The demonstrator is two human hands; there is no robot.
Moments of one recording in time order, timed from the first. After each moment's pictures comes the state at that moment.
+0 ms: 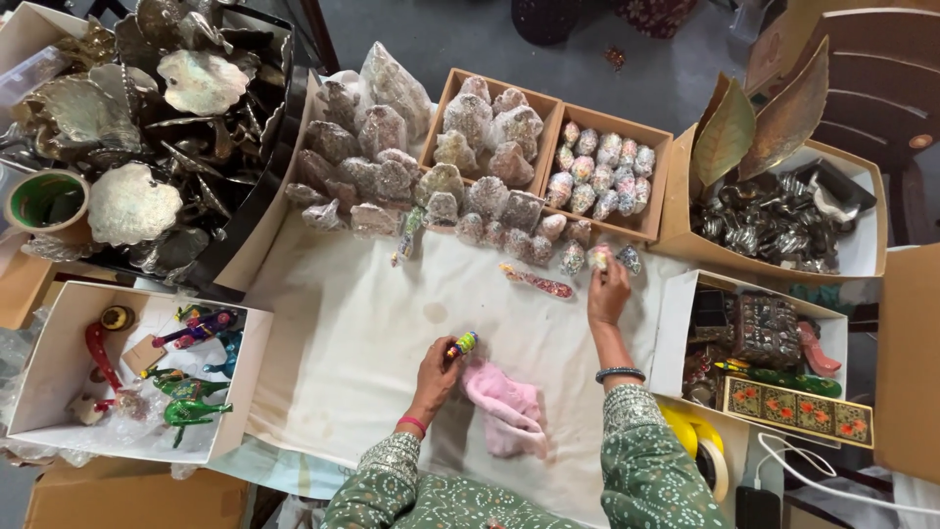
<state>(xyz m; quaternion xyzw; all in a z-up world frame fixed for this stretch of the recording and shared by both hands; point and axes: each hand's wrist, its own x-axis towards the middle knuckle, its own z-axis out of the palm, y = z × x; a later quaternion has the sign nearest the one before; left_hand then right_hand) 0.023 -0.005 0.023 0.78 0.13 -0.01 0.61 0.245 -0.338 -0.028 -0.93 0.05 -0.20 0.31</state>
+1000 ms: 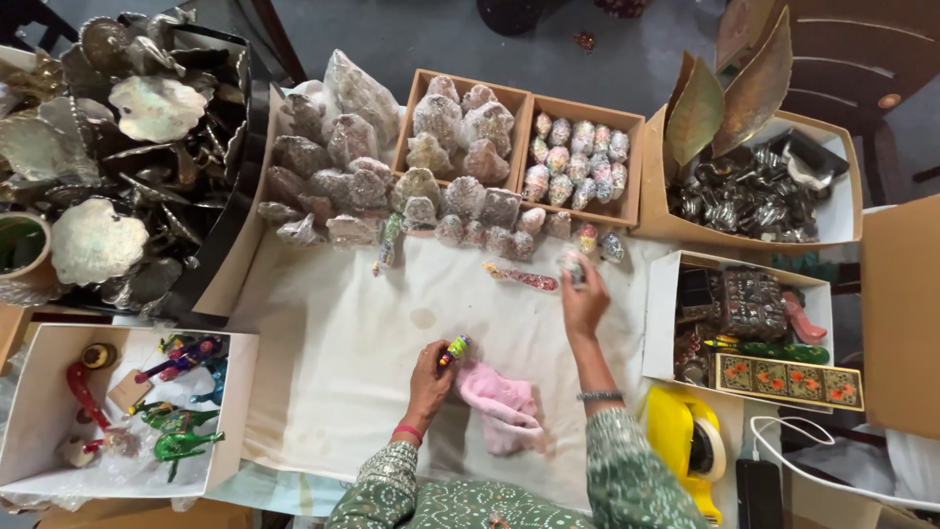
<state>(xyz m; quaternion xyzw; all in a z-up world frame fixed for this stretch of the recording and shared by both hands) 0.025 -0.004 0.030 0.81 0.10 -0.01 0.57 0.193 -0.285 0.053 -0.91 0.07 -0.22 0.35</state>
